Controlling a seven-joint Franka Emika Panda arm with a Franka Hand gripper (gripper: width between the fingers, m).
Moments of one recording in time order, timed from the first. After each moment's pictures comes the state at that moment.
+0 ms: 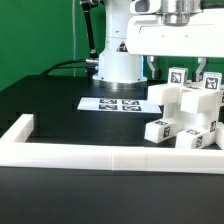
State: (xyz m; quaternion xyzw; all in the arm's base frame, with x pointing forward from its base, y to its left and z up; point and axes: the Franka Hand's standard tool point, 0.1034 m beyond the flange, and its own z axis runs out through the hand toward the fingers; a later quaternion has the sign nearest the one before) arm 0.492 0.071 0.105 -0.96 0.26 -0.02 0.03
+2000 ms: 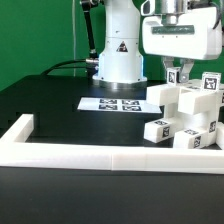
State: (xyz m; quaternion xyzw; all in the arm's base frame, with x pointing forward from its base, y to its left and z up) arm 0.491 0.073 0.104 -0.81 0.59 0.00 0.04
